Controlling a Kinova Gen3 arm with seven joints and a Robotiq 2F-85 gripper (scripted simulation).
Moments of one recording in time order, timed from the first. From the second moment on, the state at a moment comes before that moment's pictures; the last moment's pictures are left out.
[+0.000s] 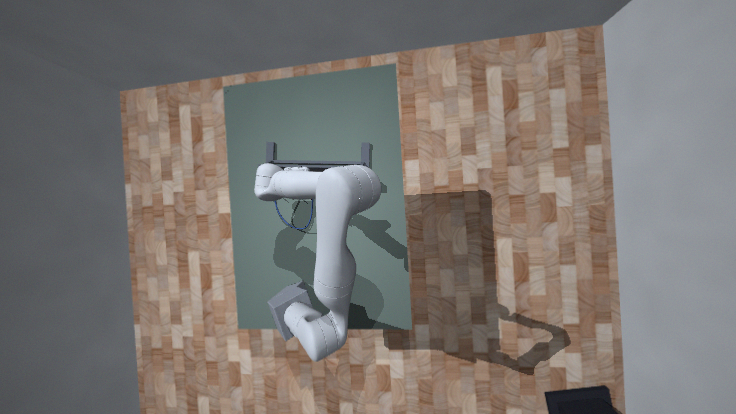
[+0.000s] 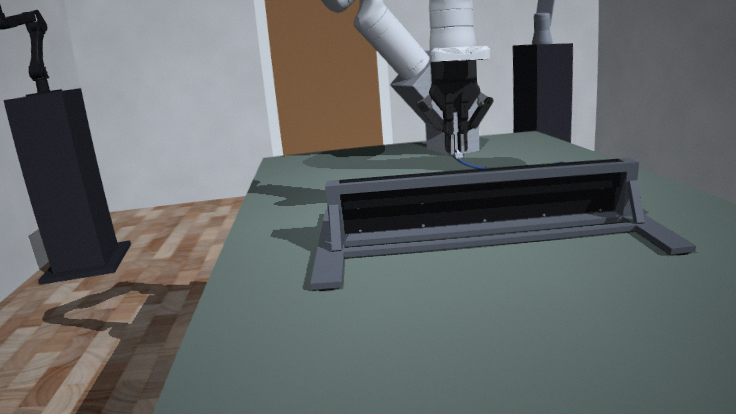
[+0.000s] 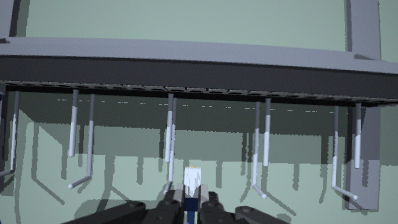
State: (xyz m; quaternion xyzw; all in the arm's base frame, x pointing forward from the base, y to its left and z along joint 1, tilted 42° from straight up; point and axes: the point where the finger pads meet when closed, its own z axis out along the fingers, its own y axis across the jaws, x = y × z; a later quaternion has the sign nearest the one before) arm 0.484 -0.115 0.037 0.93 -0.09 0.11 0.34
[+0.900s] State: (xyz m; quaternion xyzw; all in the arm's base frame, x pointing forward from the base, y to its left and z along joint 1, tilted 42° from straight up) arm 0.496 -0.122 0.034 0.93 -0.09 0.11 0.34
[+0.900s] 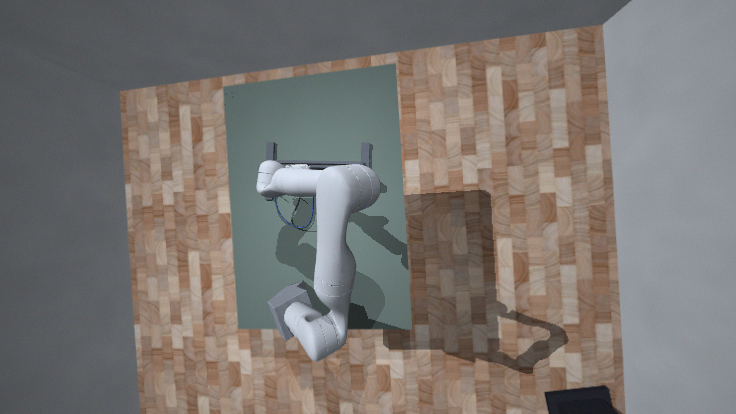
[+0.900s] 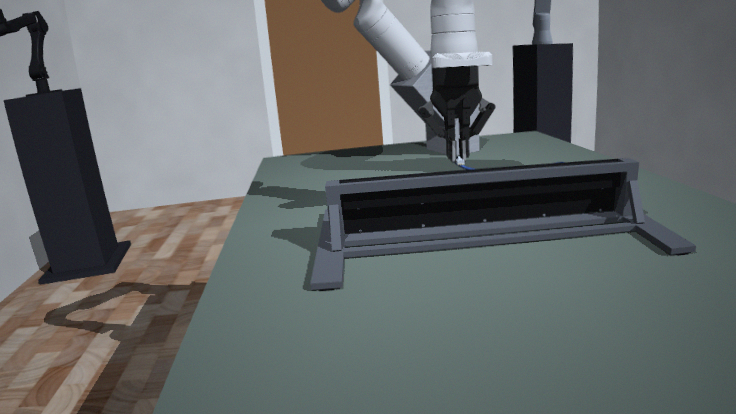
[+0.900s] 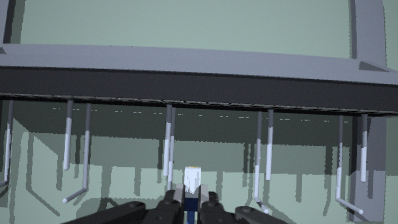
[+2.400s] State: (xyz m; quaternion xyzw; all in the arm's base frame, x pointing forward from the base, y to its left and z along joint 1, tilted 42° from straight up) arm 0.518 -0.137 0.023 0.93 -0.09 0.11 0.34
